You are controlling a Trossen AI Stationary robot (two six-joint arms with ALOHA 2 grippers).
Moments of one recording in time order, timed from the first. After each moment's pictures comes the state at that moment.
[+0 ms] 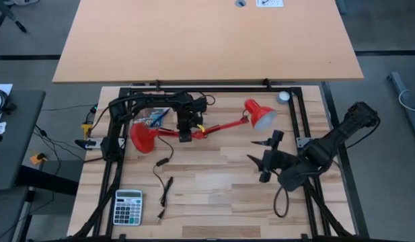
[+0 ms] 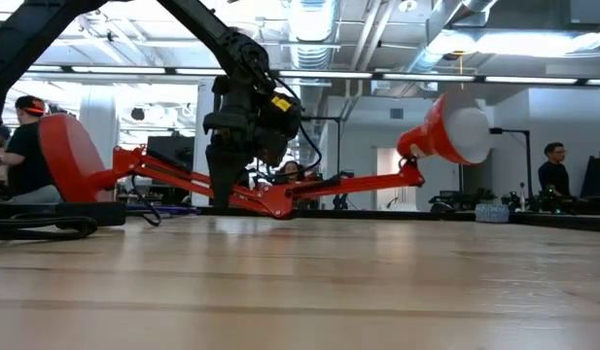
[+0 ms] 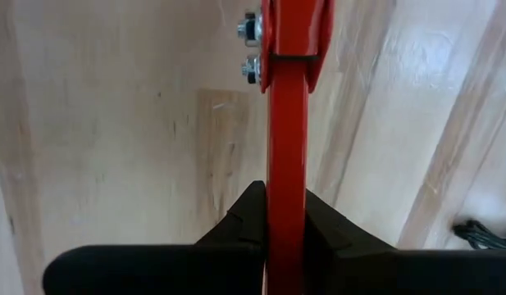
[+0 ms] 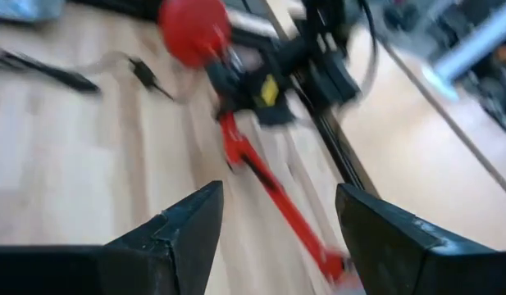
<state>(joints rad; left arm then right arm) 0.42 2.03 1.49 -1.13 0.33 0.32 0.65 1.23 1.15 -0.80 1.02 0.33</state>
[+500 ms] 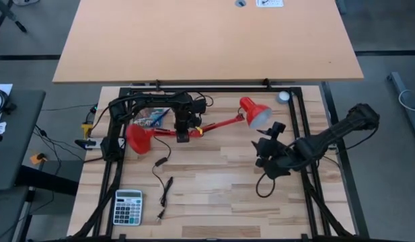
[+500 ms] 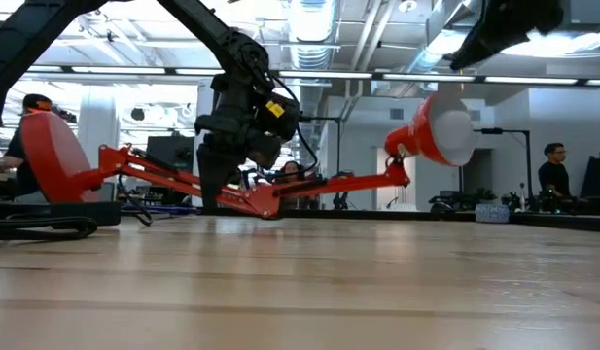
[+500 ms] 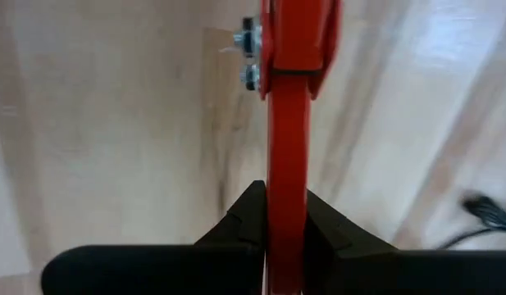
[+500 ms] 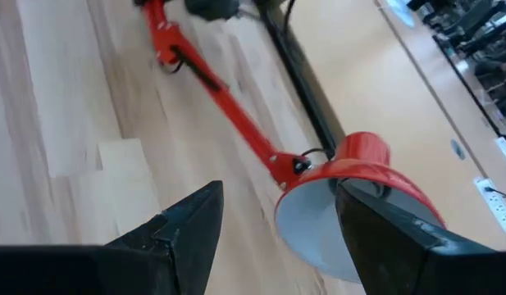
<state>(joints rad) 0.42 2.03 1.49 -1.19 0.24 0.32 0.49 1.23 1.00 -0.96 1.00 0.47</state>
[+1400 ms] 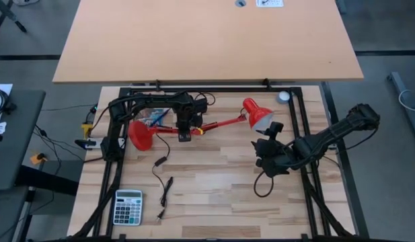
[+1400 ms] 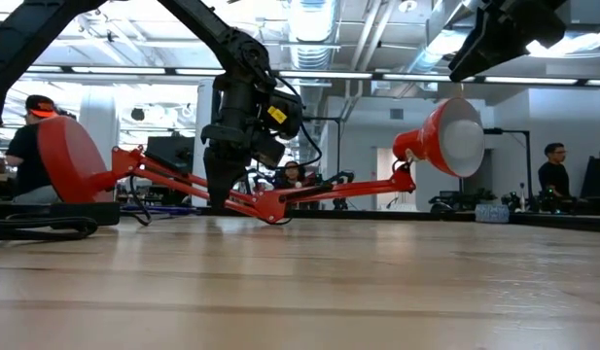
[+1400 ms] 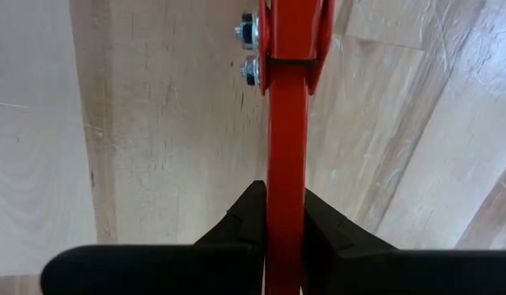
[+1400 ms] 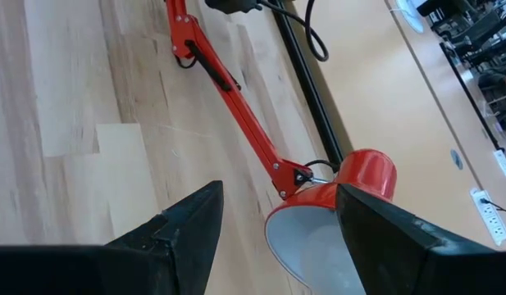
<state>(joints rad) 0.42 2.03 1.49 -1.12 0.15 0.29 0.46 1.23 0.98 -0.93 0.97 0.37</state>
